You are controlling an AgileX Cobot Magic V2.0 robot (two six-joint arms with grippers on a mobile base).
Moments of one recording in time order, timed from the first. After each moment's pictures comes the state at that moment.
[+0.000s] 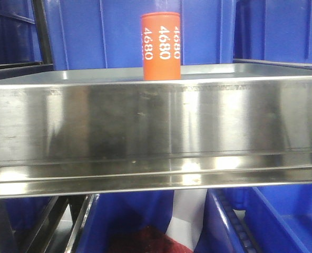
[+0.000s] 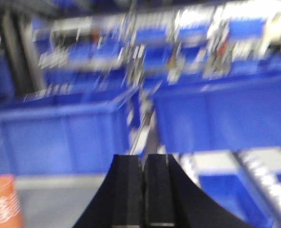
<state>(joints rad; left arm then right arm) -0.08 -0.01 0.03 0.00 0.00 0.00 0.20 0.33 -0.61 -0.14 0.33 0.28</state>
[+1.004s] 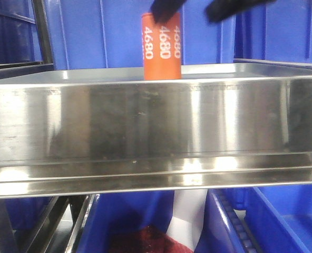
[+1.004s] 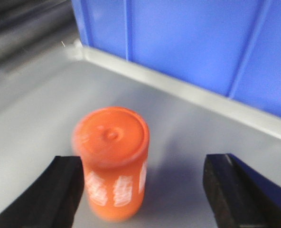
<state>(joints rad) -0.08 -0.01 0.03 0.00 0.00 0.00 0.63 1.36 -0.97 -0.13 0.20 0.25</state>
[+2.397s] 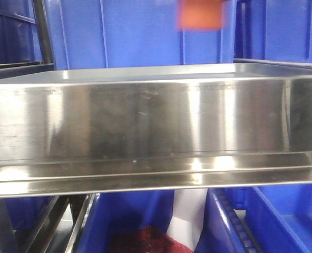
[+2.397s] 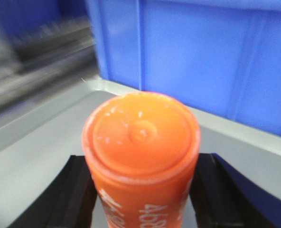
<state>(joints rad) -0.08 -0.01 0.03 0.00 0.00 0.00 0.63 1.01 -0.68 -0.15 0.02 0.28</state>
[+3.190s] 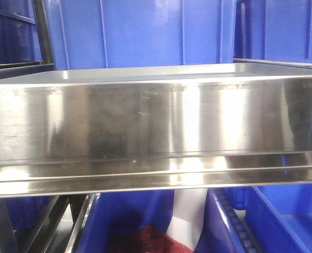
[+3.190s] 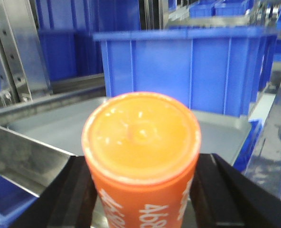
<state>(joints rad) -0.08 -0.01 0.03 0.00 0.00 0.00 0.63 0.12 -0.27 -0.15 0.22 0.28</state>
